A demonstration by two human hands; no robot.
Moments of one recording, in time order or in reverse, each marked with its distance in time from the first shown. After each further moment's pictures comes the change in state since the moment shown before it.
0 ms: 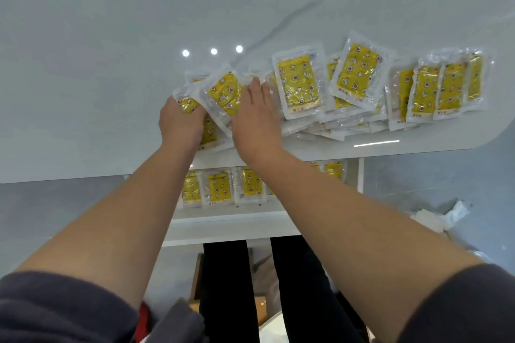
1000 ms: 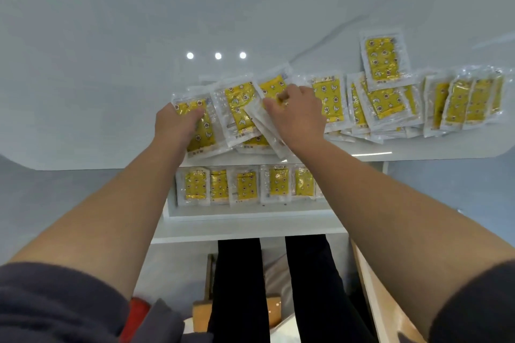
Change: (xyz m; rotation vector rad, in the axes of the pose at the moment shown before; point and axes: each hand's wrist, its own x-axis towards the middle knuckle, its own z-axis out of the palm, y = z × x) left_hand 0.045 -0.044 -0.097 -0.192 -0.133 -0.129; right_hand 0.014 -0.033 0.004 0.259 0.106 0.306
